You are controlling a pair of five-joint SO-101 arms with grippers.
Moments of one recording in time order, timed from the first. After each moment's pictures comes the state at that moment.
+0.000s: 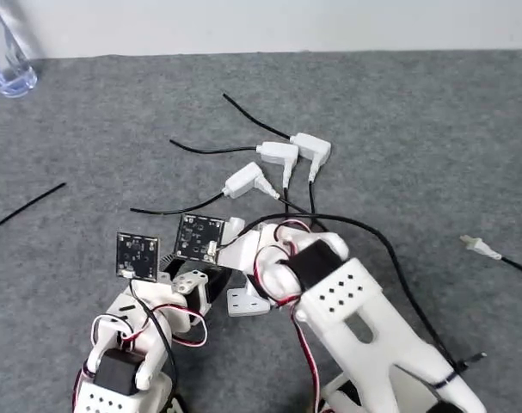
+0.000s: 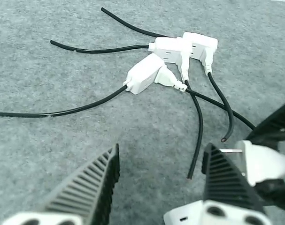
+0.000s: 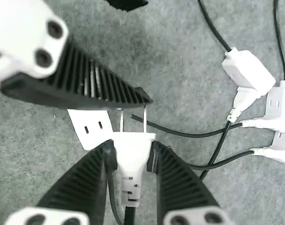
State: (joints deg) left arm 13.5 -103.7 96.5 54.7 17.0; right arm -39.5 -34.2 38.2 67.3 42.3
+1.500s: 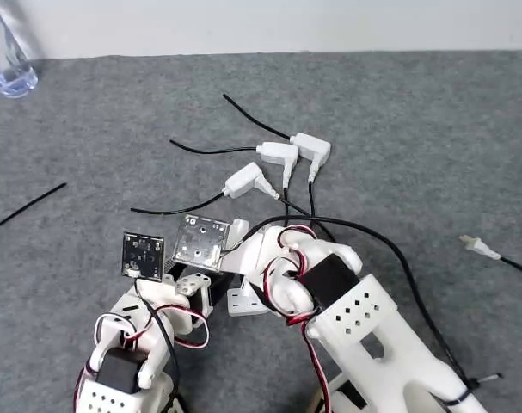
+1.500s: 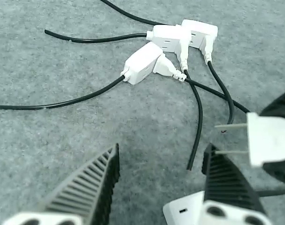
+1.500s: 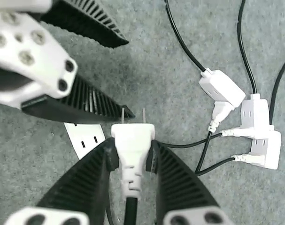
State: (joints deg) left arm 13.8 -103.7 96.7 55.4 16.7; right arm -41.0 -40.4 38.1 67.5 39.8
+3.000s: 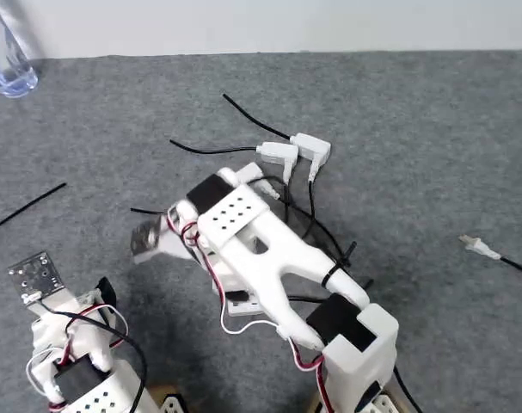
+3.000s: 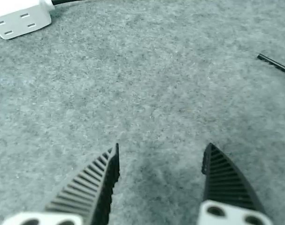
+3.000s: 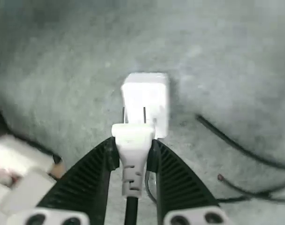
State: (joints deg) left arm -40.0 -103.7 96.8 68.5 0.7; right arm -46.0 15.7 -6.2 100.5 50.6
